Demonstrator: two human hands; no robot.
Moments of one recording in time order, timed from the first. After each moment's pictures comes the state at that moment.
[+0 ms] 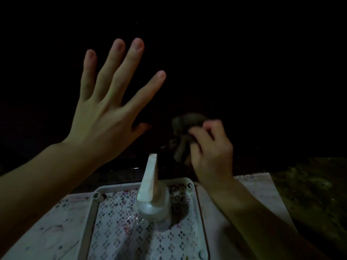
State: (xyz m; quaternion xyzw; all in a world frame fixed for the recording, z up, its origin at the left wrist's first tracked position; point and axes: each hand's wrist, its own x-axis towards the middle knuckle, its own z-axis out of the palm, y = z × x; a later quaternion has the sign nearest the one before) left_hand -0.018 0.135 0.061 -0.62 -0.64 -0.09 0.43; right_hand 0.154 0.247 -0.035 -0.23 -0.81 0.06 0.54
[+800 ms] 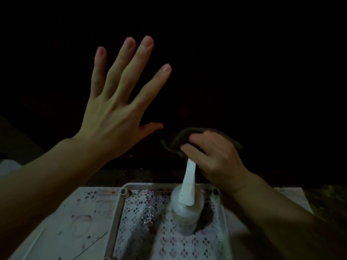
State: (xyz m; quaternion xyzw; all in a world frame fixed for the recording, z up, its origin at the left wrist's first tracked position) left_hand -0.061 0.100 0.069 -0.60 -0.66 -0.08 0.45; right_hand 0.114 0.240 -0.025 0.03 -0.90 -0.05 0.43
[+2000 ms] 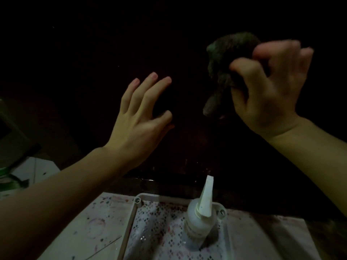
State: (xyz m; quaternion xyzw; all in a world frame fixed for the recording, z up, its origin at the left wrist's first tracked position) left_hand -0.067 0.066 0.090 -0.59 -0.67 -0.14 0.42; right_hand 0.084 0.266 0.147 0.00 -0.73 -0.27 0.63
